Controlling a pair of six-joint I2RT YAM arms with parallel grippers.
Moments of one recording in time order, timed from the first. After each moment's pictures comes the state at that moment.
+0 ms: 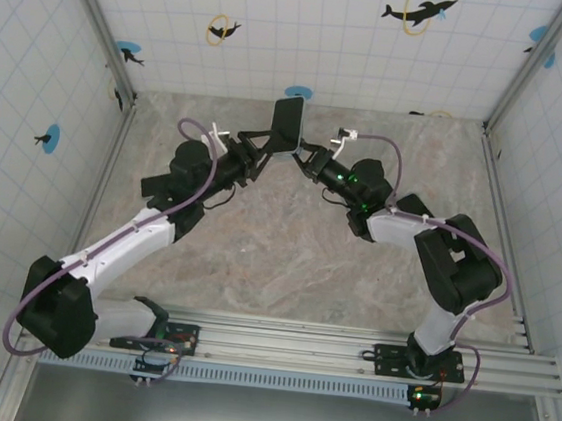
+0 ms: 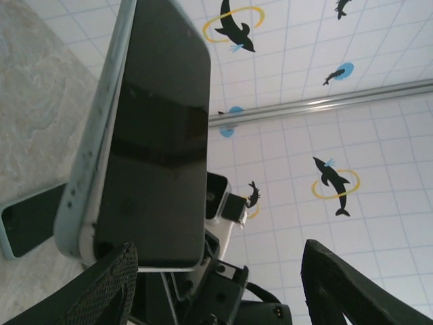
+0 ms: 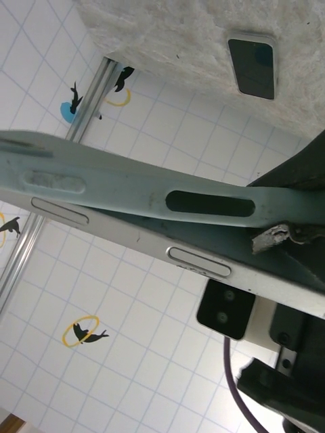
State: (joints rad) left arm -0.52 1.22 0.83 0.37 0.31 -1.38; right arm 0.60 1.77 0.91 1.08 -0.46 1.25
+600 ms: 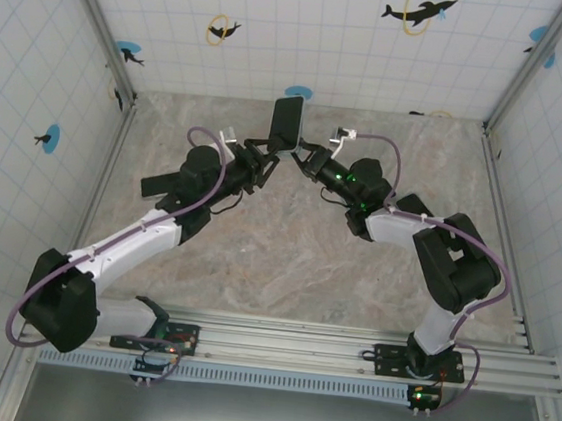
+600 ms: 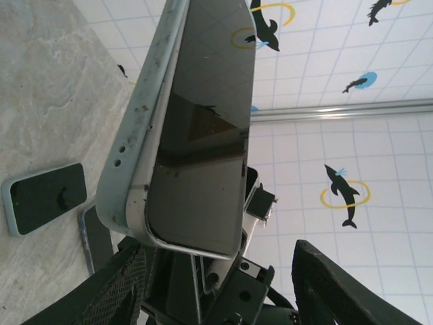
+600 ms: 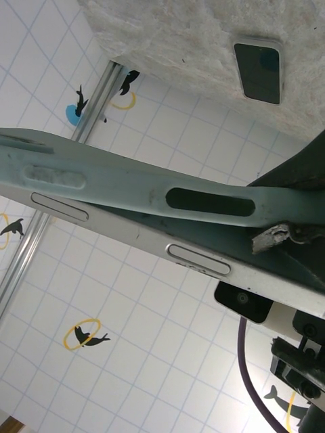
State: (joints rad) left arm -0.57 1.26 0.81 0.38 0.27 -1.46; right arm 0.60 1.77 0.92 1.08 -0.45 1.23
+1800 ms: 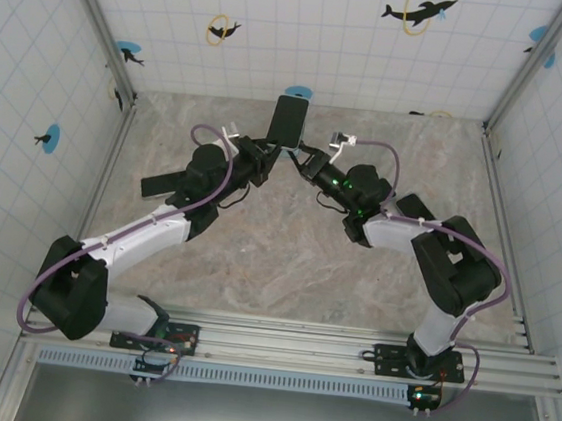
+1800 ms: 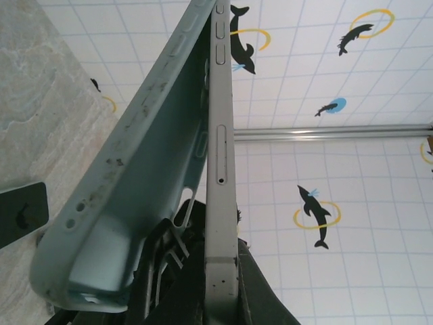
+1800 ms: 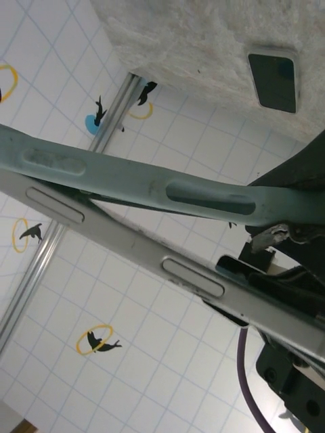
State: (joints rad) left arm -0.58 1.34 0.83 0.52 0.20 -1.53; right arm 0.64 1.75 0.88 1.09 -0.33 1.18
